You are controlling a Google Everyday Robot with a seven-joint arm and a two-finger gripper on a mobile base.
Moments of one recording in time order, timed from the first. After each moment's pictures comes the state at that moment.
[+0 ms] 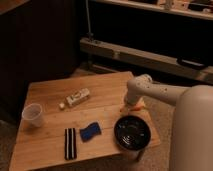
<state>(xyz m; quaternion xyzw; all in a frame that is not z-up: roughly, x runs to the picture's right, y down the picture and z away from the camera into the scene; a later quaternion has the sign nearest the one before) 0.131 0.116 0.913 -0.29 -0.01 0.23 0.93</state>
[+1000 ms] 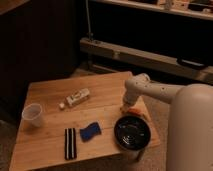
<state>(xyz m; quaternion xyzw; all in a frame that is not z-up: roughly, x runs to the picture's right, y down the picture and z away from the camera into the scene) 0.128 0.116 0.914 -0.30 0.00 0.23 0.93</state>
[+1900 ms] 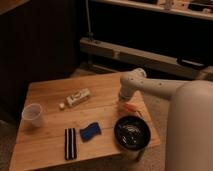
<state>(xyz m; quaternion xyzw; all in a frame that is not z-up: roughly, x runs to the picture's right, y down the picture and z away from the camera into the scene) 0.094 0.067 0.895 -0.27 -0.01 0.26 0.93</state>
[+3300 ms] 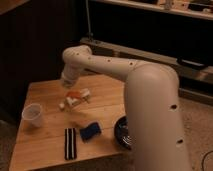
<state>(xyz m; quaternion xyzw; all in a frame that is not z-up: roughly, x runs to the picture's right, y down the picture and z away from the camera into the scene) -0.256 0.010 0.768 -0.35 -0.22 0.11 0.90</state>
